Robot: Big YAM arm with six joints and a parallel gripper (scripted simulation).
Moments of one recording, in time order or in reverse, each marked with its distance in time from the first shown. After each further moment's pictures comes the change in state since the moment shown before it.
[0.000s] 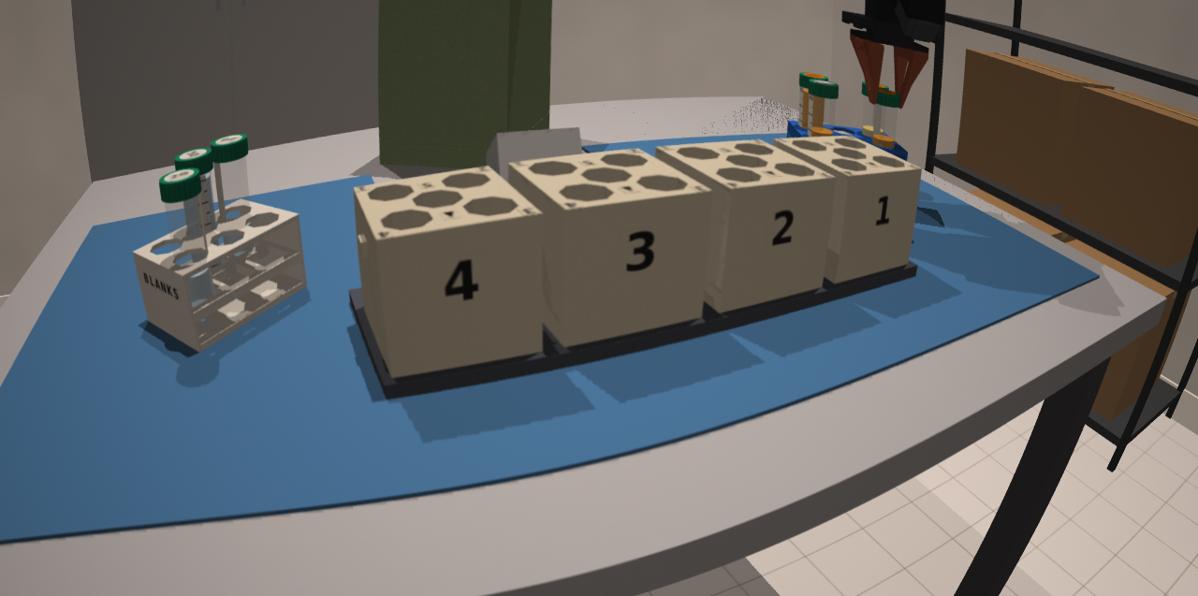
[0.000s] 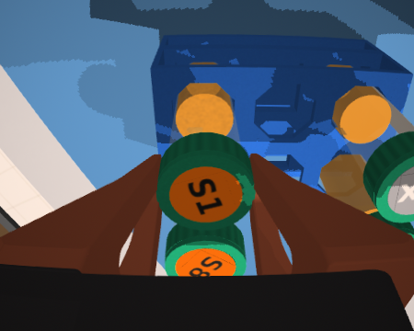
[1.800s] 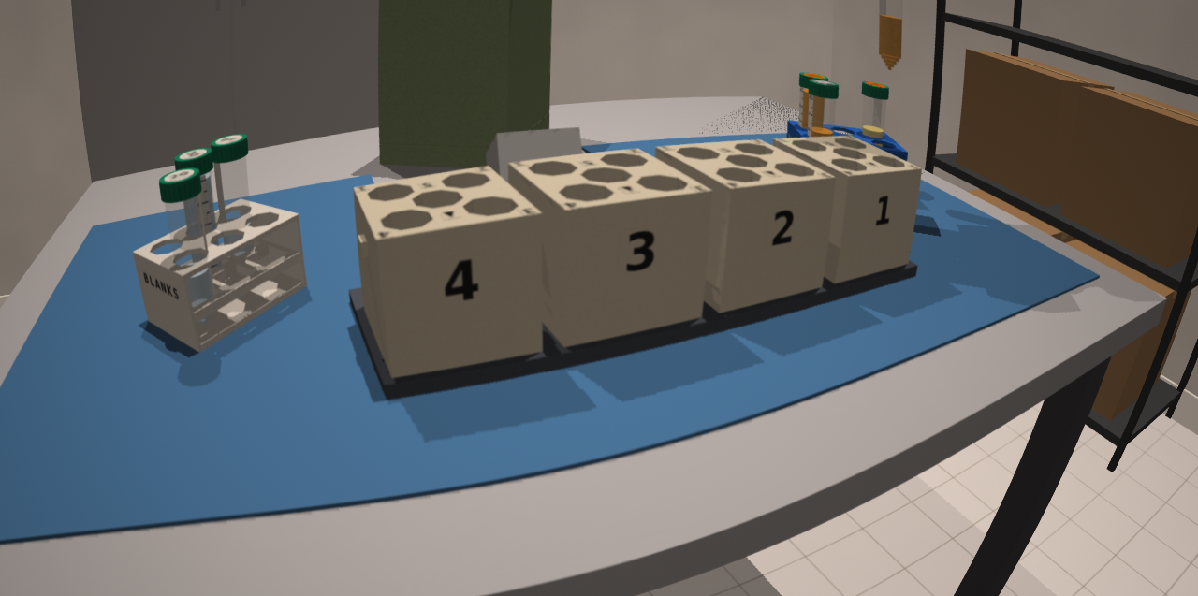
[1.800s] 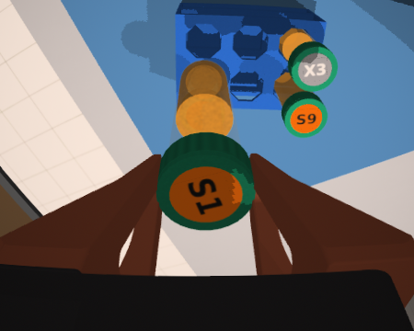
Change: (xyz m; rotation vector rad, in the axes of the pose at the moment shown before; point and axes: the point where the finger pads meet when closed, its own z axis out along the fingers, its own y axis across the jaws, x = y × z) arm -0.004 -0.002 -0.143 -0.007 -0.002 -0.031
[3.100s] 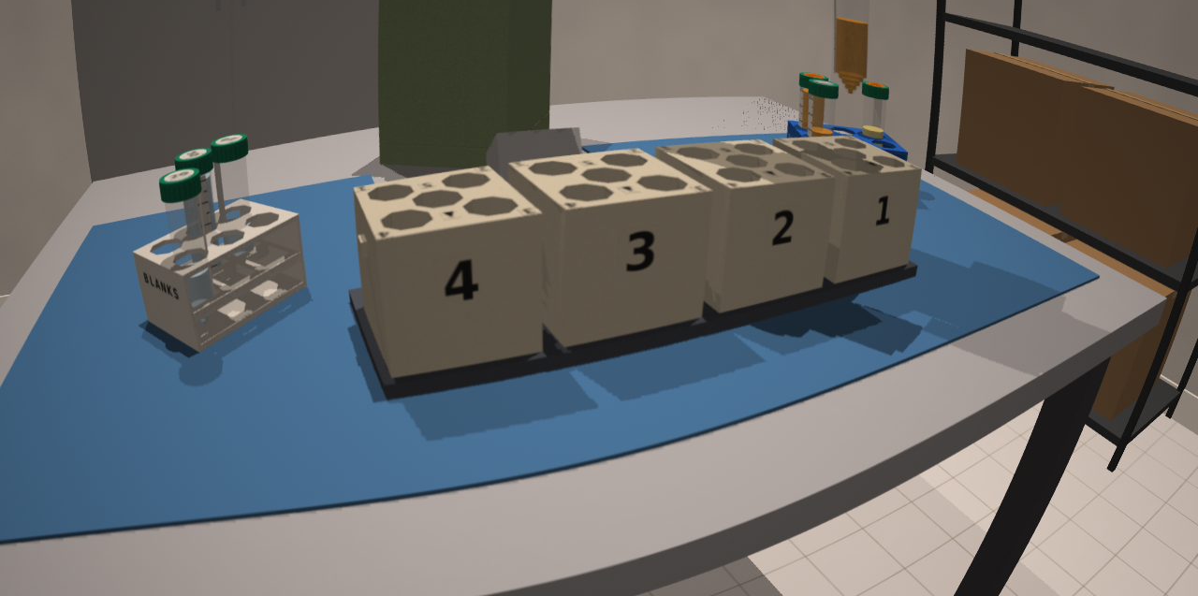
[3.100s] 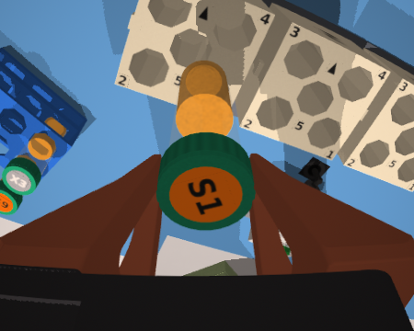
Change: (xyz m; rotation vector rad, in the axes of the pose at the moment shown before) arm -0.192 -0.120 -0.001 0.005 0.003 -0.807
